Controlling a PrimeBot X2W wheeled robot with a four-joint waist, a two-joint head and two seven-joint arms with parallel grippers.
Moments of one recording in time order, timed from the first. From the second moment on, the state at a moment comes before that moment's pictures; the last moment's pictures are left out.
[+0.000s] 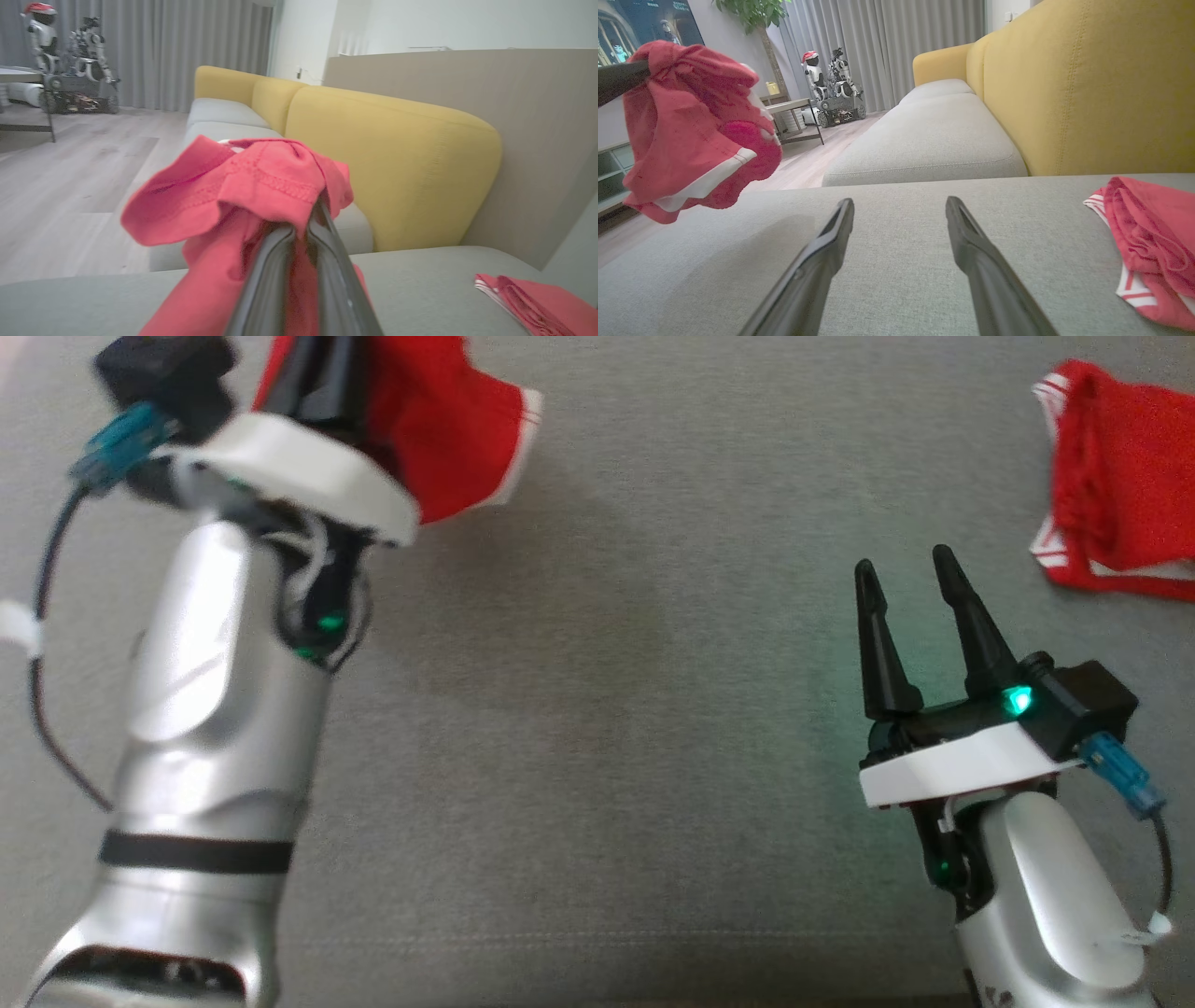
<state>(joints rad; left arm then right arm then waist) -0.80 0.08 -0.26 0.48 -0.39 -0.12 -0.15 -0.25 -0.07 0.16 0.20 0.21 0.12 -0.22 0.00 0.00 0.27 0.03</state>
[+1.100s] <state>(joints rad) -0.99 0.03 -0.60 0.76 -0.60 0.01 -0.25 -0.33 -0.06 0.21 0.25 0.30 0.12 -0.25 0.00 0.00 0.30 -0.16</state>
